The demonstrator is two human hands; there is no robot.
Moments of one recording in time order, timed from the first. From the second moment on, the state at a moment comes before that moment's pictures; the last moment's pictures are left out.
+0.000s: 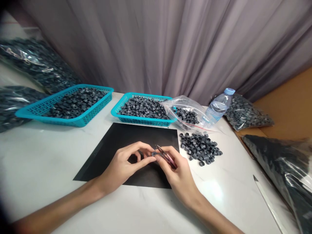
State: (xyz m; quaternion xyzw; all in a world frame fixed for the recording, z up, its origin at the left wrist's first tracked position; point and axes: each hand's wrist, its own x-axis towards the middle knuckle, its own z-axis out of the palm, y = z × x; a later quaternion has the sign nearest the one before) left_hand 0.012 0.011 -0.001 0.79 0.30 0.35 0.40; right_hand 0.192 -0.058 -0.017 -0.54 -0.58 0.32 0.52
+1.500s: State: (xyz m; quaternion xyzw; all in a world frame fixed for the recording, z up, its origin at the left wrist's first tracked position) left_hand 0.009 0.013 0.001 0.83 0.28 0.35 0.34; right_hand 0.192 -0.058 -0.016 -0.55 -0.58 0.32 0.51
